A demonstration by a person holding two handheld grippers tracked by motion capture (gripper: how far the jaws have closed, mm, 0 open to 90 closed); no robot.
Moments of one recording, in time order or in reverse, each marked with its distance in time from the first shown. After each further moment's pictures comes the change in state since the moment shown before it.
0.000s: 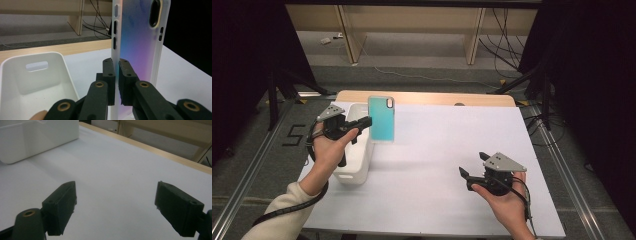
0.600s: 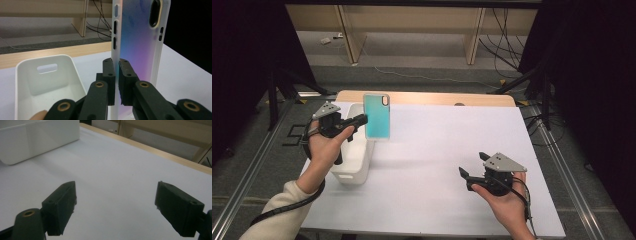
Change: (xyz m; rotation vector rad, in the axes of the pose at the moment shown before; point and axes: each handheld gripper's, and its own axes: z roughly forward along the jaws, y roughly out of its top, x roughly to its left) left arm 0.009 0.004 -0.004 -0.014 0.025 0.004; right arm 0.000 0.000 0.000 -0.020 -0.007 -0.007
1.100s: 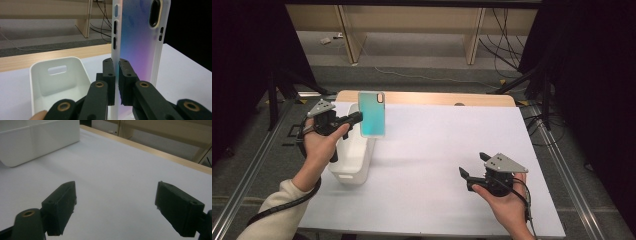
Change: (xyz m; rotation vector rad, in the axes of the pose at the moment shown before) left arm 0.011 0.005 -0.005 -0.006 0.022 0.010; right arm 0.001 0.000 -0.002 -0.001 0.003 0.011
